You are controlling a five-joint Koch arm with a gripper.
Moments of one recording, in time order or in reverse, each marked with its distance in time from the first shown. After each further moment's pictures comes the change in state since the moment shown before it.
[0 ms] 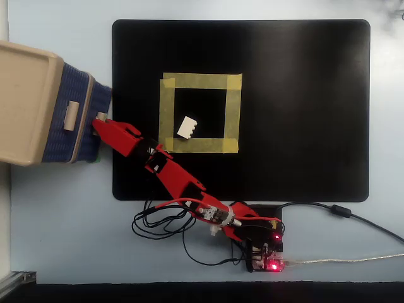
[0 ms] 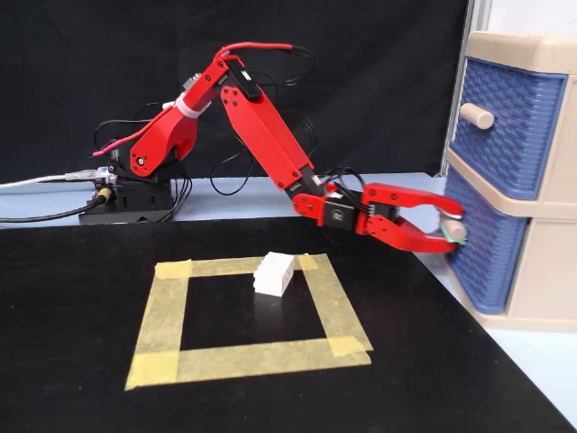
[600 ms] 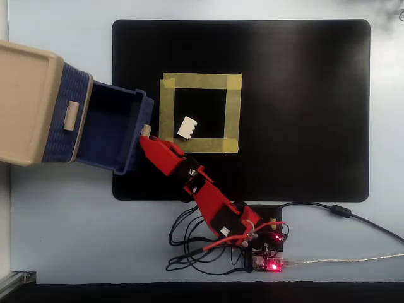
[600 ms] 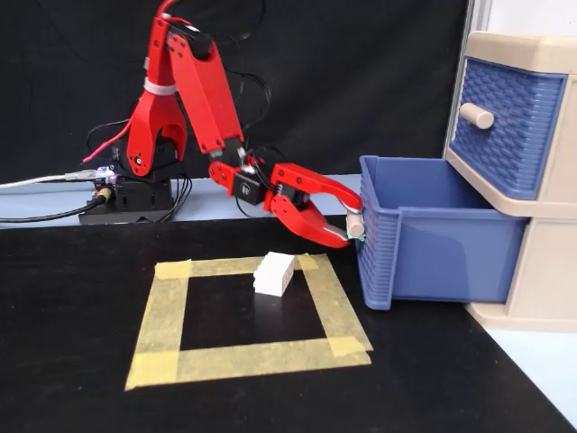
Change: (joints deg) arm 4.9 31.3 45.5 -4.7 0.0
